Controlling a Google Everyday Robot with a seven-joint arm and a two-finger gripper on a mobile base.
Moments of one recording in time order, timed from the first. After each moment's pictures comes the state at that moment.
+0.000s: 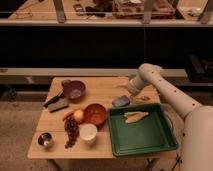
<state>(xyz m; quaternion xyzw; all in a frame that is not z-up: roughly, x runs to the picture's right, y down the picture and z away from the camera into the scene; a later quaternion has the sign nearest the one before) 0.131 0.040 0.910 -0.18 -0.29 -0.25 0.90</state>
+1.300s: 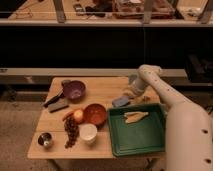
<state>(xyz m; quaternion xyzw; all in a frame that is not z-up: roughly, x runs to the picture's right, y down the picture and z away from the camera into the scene) 0.185 0.054 0.965 -0.25 -0.21 -0.21 0.92</state>
